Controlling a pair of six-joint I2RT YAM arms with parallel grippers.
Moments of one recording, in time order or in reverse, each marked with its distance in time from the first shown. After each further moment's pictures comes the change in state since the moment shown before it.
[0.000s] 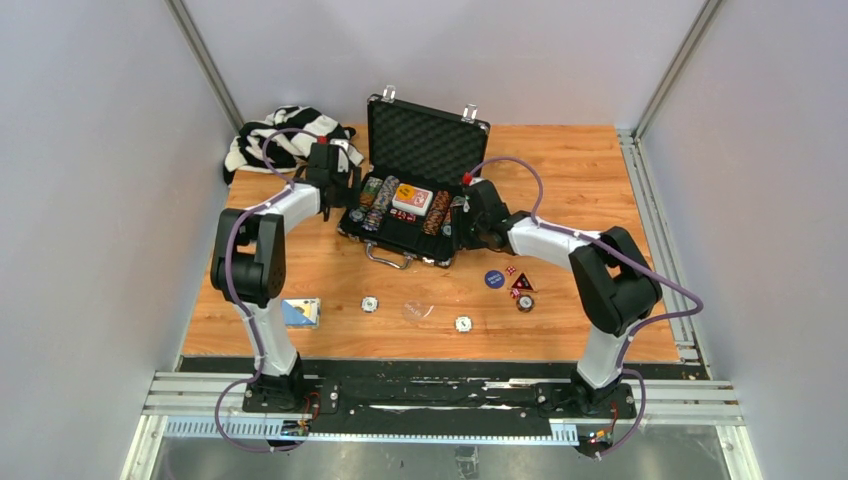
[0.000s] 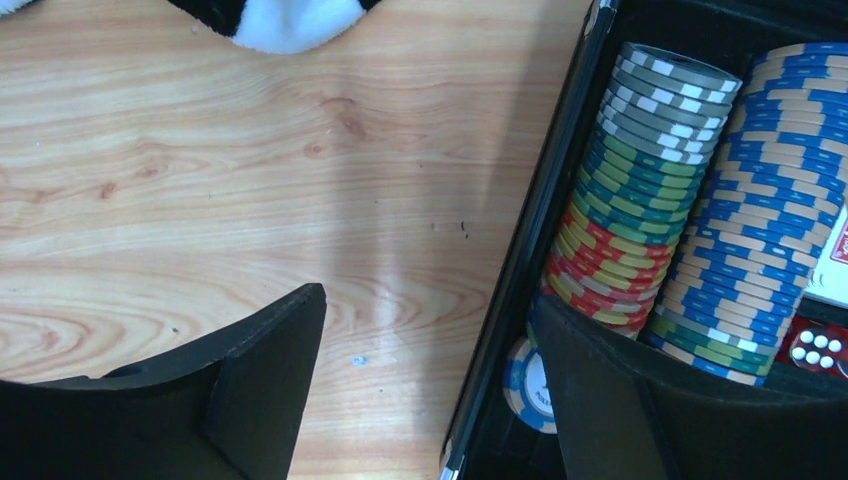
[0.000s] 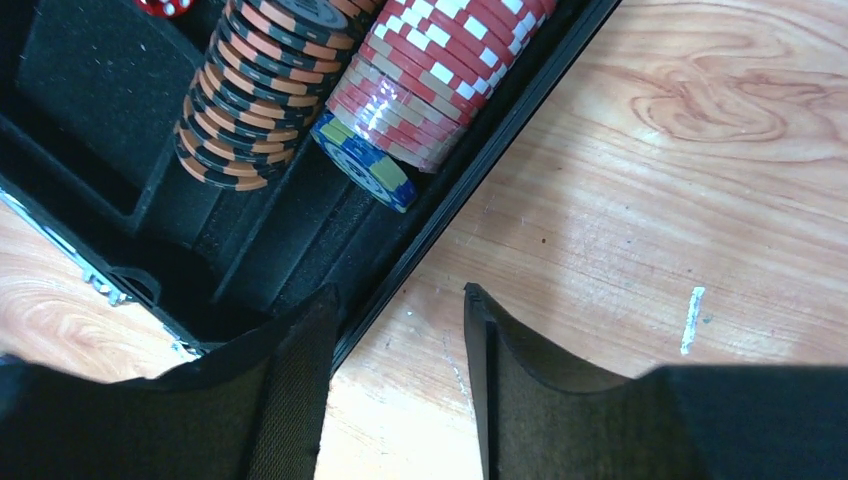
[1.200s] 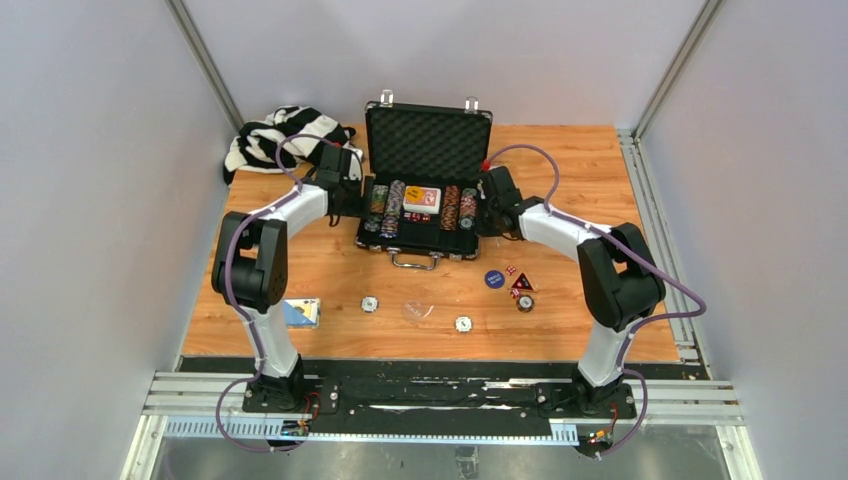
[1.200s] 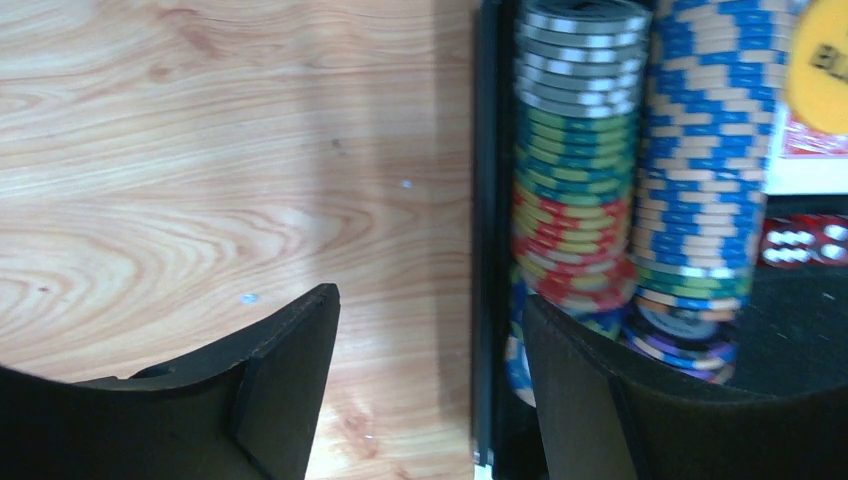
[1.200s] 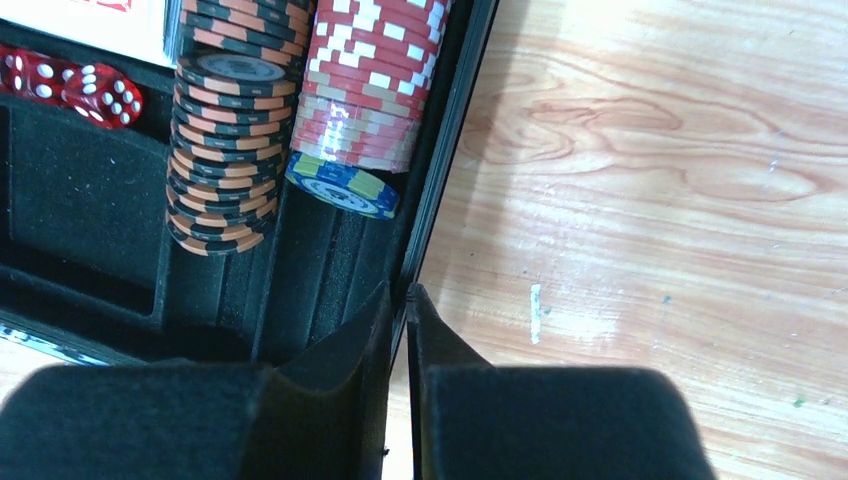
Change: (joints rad) left arm -0.064 -0.012 0.014 -0.150 0.080 -0.045; right arm -0.090 0.016 0.072 -0.111 0.075 -0.011
